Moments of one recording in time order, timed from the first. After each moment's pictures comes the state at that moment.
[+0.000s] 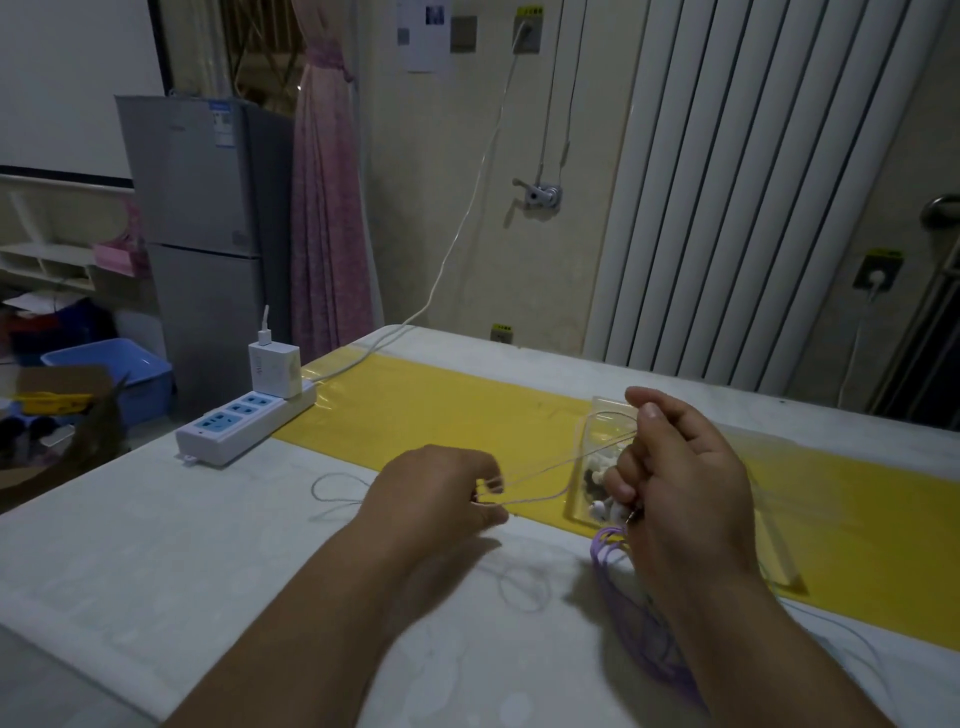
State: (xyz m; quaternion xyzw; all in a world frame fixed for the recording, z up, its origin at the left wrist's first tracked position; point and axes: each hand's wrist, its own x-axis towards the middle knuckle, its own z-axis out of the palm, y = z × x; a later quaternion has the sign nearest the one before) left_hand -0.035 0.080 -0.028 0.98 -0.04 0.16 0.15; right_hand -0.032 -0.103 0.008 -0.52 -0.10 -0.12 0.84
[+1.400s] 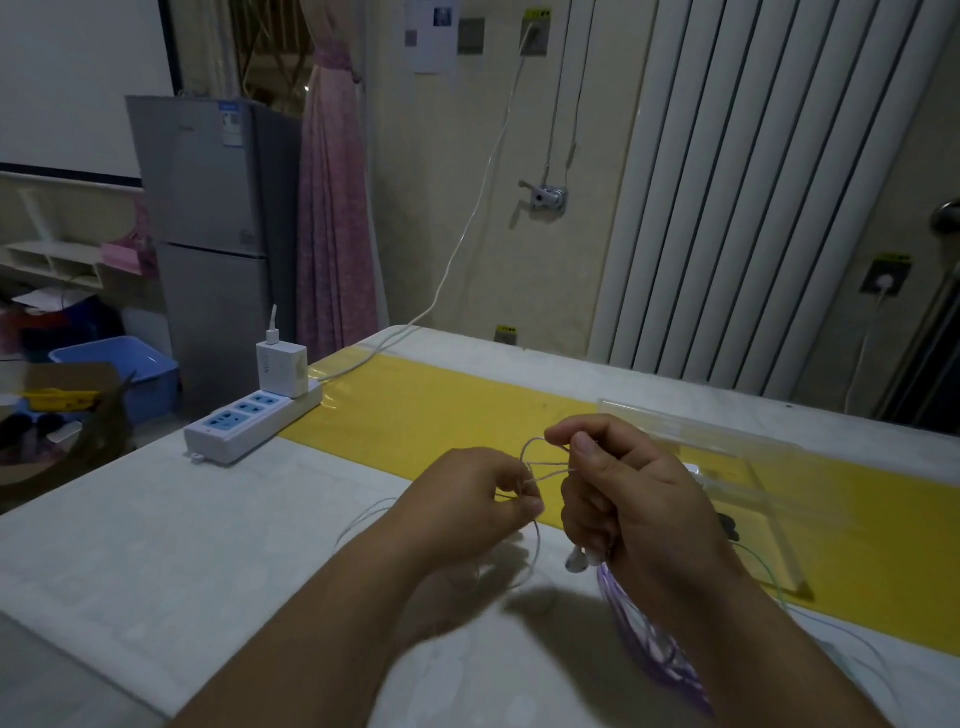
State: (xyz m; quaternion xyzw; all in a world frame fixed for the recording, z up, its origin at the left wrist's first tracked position) left_hand -0.033 0.065 -0.031 0.92 -0.10 0.14 0.36; right_hand -0.040 -0.101 0.002 -0.57 -0.27 0.09 0.77
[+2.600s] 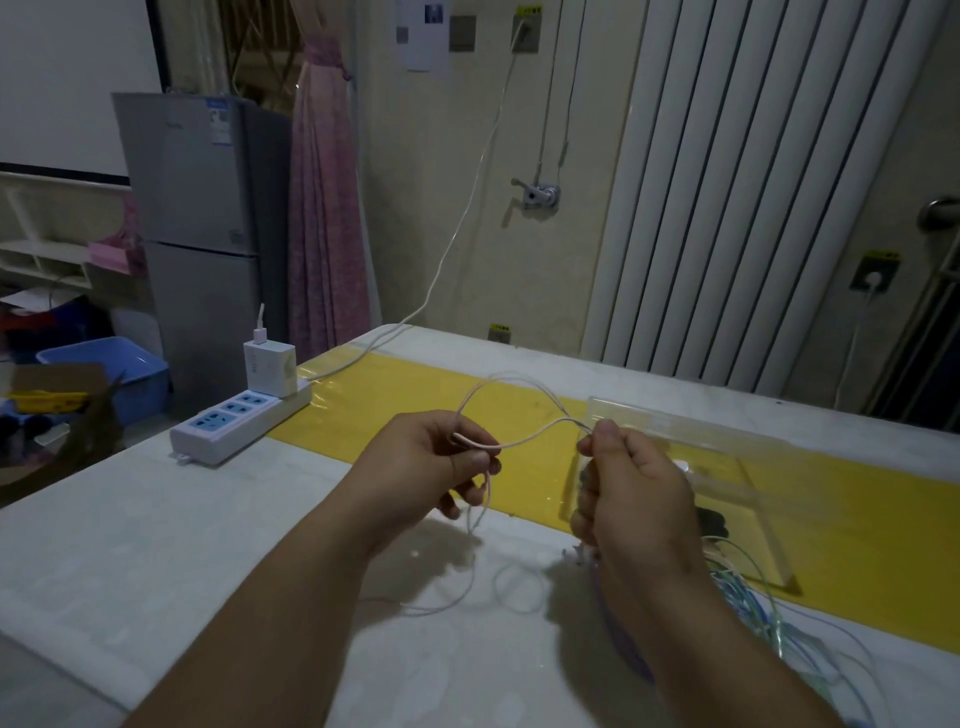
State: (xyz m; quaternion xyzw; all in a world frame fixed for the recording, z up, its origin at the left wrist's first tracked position) left_hand -0.048 0.083 -0.009 0.75 -0.03 0.10 0.65; right_hand -0.029 -0.091 -0.013 -0.66 -0.07 -0.08 0.75
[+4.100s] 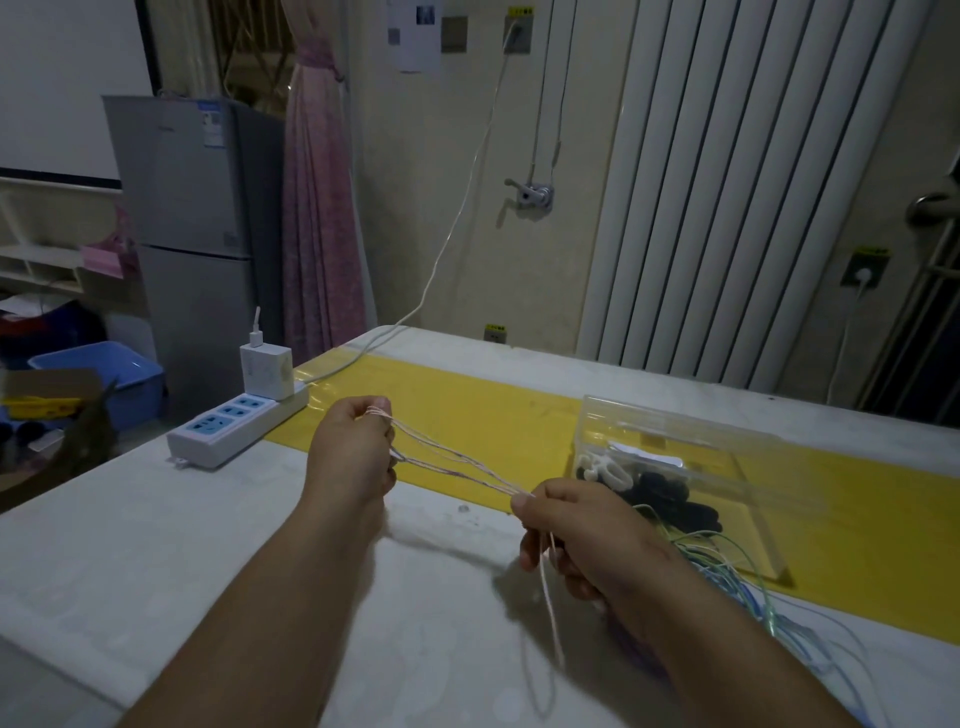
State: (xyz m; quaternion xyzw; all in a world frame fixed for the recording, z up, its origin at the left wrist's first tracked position) left_hand -0.027 0.106 -0.017 0.58 0.22 0.26 0.74; right_hand -0.039 -0.099 -0.010 -0.79 -0.13 0.17 0.57
